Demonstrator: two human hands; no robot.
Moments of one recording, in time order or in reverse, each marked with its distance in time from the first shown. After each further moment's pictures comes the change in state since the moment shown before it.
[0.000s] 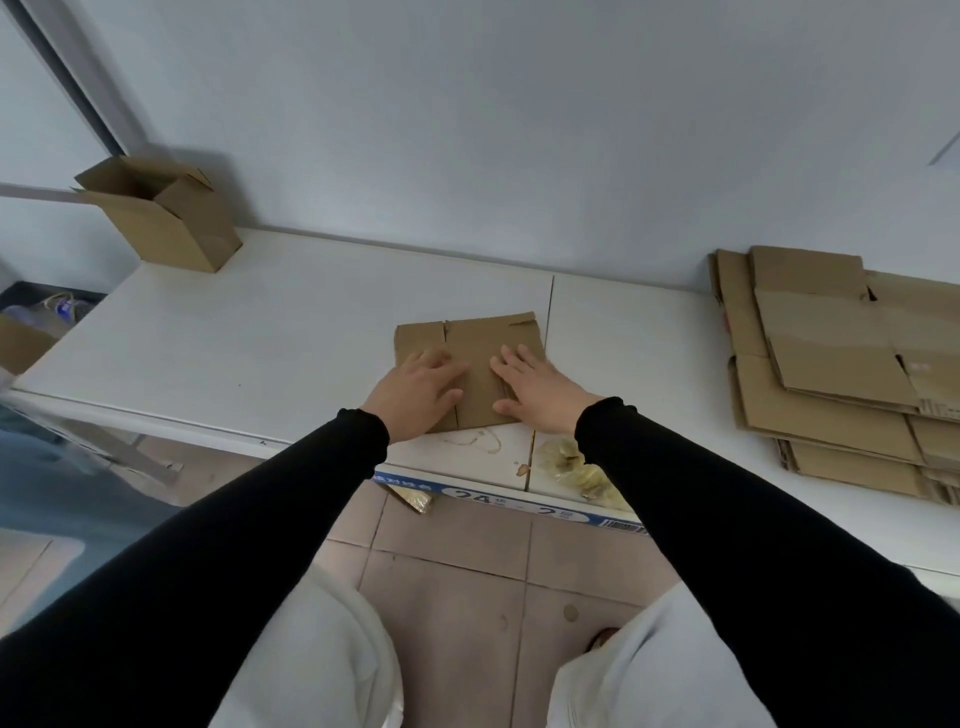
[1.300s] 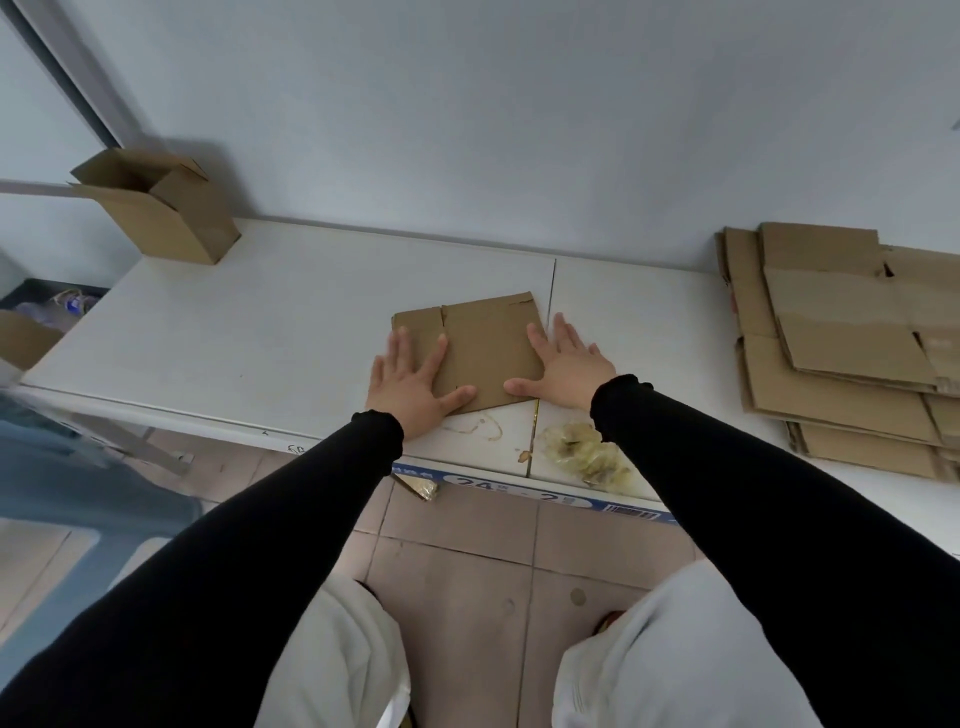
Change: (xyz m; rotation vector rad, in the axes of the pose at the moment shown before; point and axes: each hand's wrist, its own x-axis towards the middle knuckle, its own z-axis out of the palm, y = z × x) left_hand -0.003 0.002 0.027 -0.015 -0.087 -0.355; right_hand -0.001 0.031 0.001 0.082 0.031 0.208
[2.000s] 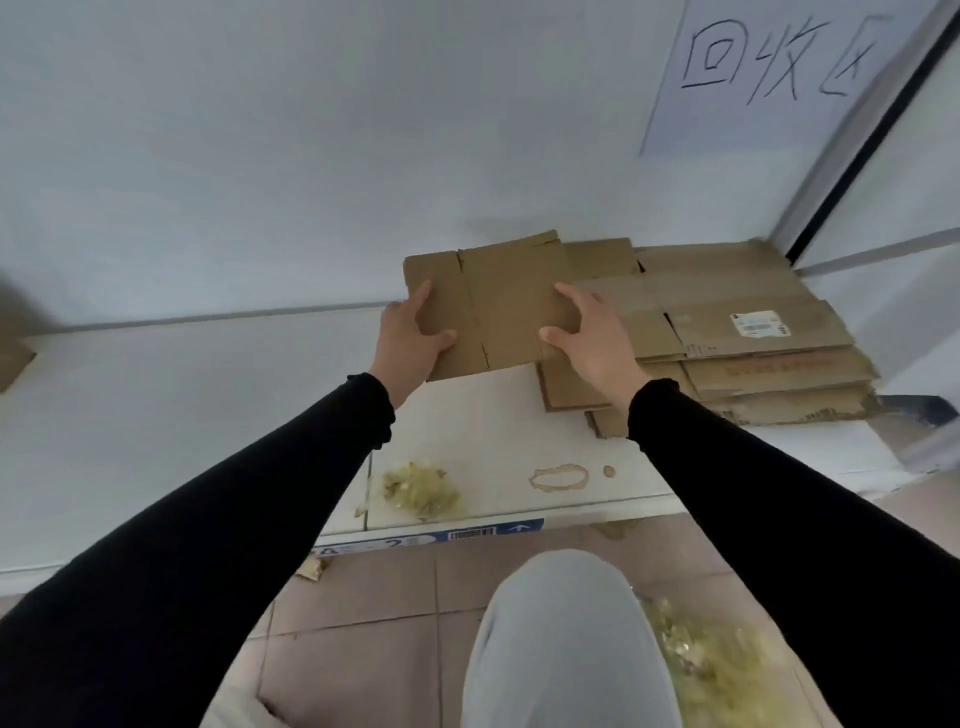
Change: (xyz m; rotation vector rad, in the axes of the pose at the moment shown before) left_hand 0.024 0.251 -0.070 -0.928 0.136 0.232; right_hand -0.145 0.180 -0.083 0.698 0.690 0.230
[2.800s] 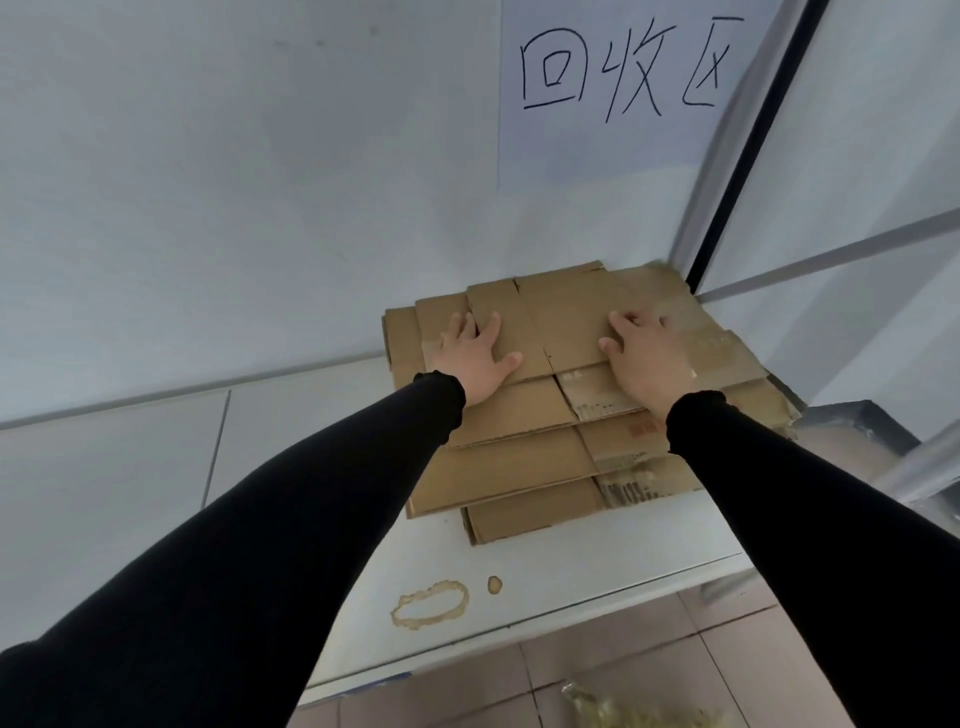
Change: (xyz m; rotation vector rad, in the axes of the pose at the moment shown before) left_hand 0.118 0.057 0.246 0.823 -0.391 0.203; right_hand 0.097 0.197 -0.141 -0.626 0.131 0.121
